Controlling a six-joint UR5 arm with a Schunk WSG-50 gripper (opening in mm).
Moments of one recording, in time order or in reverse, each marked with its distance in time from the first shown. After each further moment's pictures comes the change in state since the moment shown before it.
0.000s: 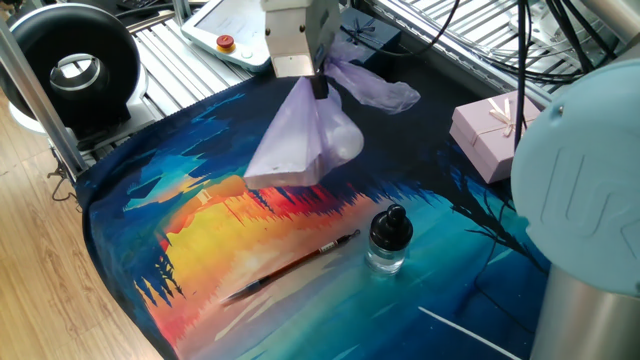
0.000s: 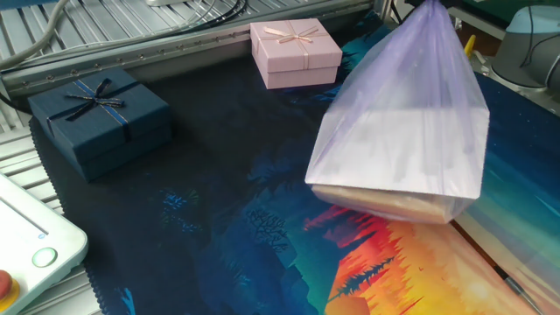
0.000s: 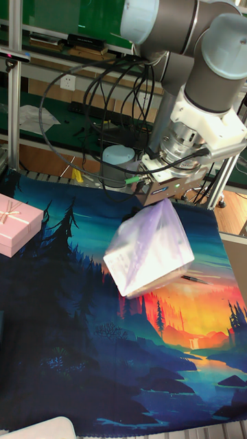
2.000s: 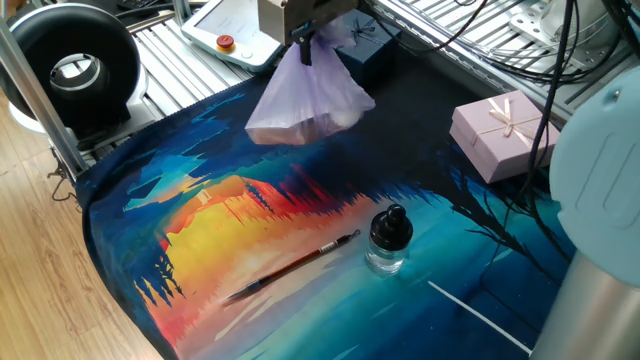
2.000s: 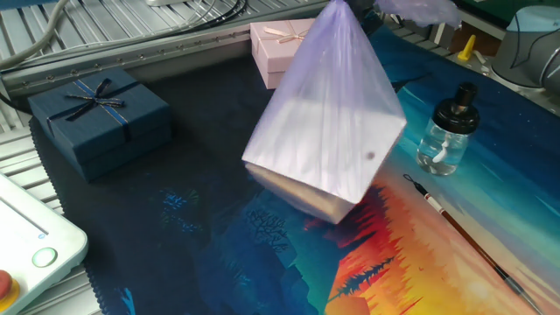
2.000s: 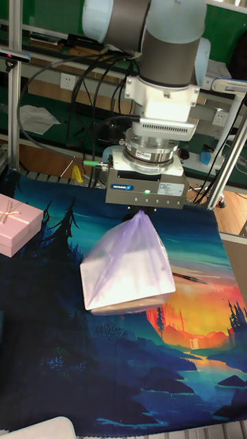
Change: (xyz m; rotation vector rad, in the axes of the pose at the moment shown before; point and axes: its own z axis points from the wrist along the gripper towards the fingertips) arm -0.035 -0.077 -0.017 0.009 -0.309 0.526
